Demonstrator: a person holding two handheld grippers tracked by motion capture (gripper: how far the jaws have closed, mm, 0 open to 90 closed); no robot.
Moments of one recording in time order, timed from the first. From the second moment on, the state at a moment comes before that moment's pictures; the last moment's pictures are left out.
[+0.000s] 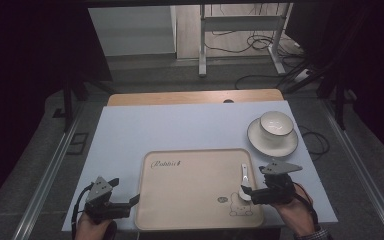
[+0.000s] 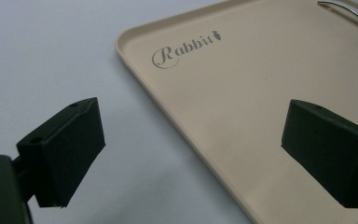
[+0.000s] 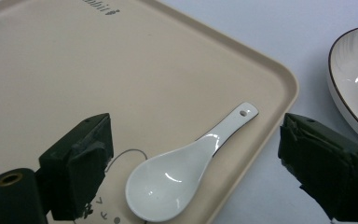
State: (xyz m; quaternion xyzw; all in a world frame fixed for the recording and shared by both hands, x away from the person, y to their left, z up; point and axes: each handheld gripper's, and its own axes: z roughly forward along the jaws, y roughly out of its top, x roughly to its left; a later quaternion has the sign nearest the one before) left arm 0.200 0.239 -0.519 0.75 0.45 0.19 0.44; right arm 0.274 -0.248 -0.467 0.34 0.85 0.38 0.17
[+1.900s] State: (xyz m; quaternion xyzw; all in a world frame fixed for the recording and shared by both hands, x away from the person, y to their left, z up) left arm 0.201 0.239 -0.520 0.75 0.45 0.19 0.44; right arm 0.219 -0.313 -0.491 0.42 0.80 0.37 0.20
